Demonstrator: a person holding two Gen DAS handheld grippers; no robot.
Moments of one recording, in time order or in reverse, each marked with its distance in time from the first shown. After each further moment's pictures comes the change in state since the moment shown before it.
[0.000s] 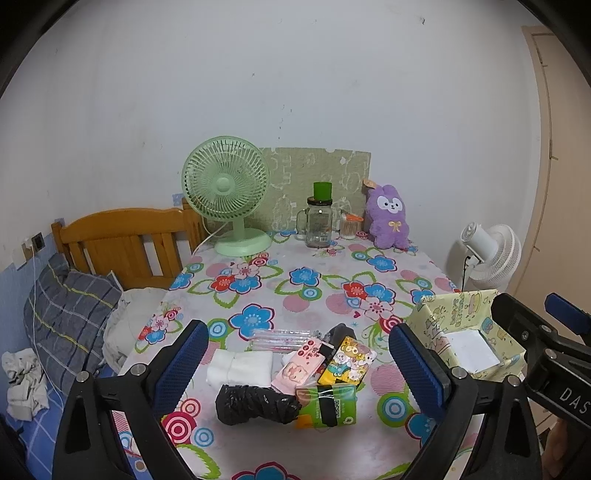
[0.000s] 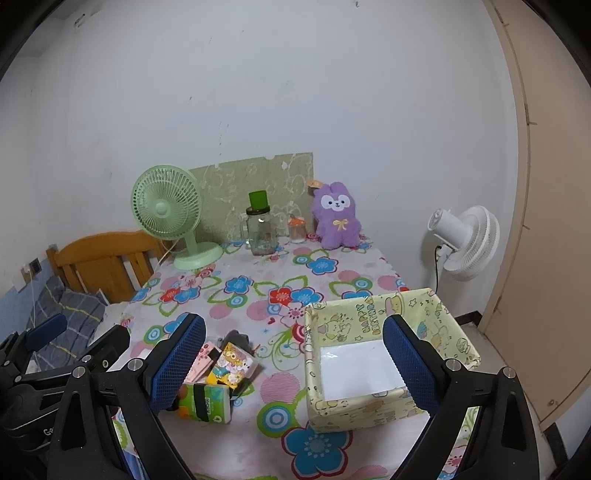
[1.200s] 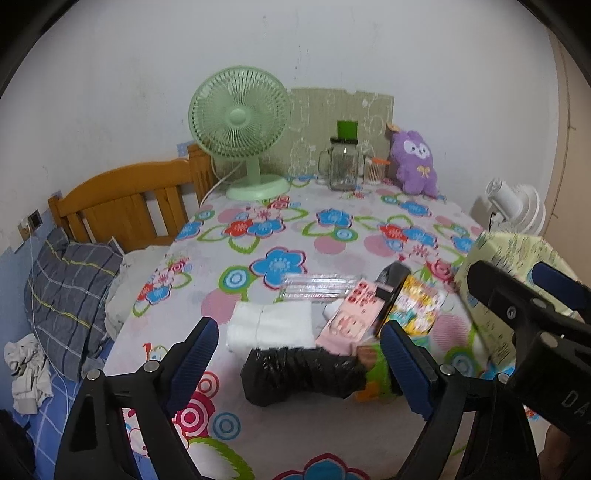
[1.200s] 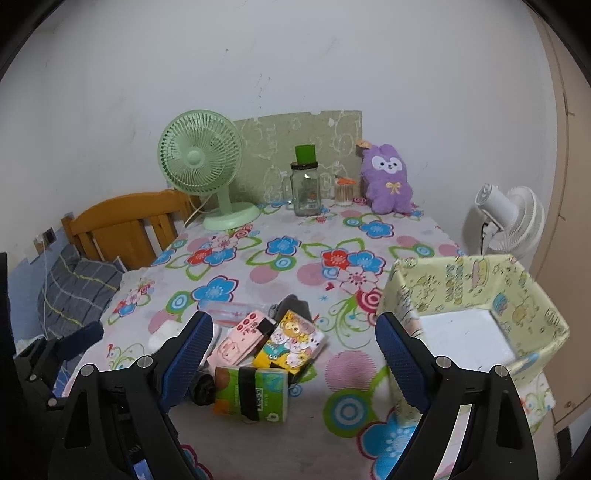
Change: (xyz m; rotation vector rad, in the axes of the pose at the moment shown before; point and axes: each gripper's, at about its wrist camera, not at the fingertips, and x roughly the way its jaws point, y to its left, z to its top) left arm 0.068 0.045 -0.050 0.022 0.159 0.032; right arm 0.076 0.072 -0.039 -0.035 0.117 0.089
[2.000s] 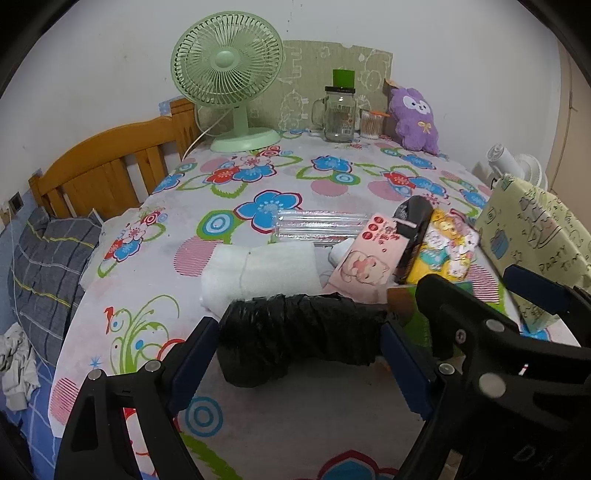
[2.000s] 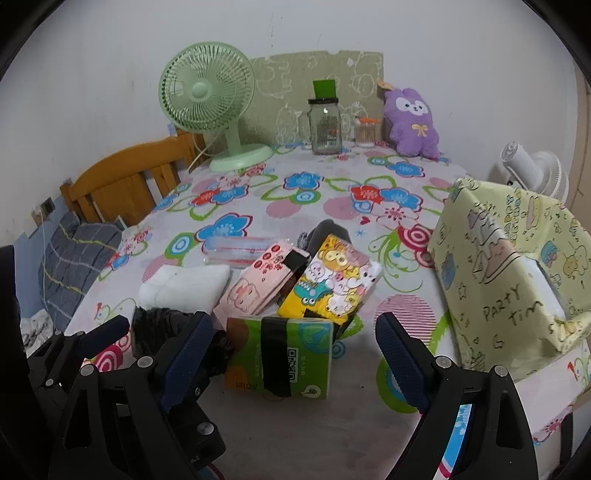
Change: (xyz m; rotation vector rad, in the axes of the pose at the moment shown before) left arm 0.053 0.006 -0.035 0.016 0.118 -0.044; right arm 0.061 0.026 -0.042 -0.007 0.181 0.034
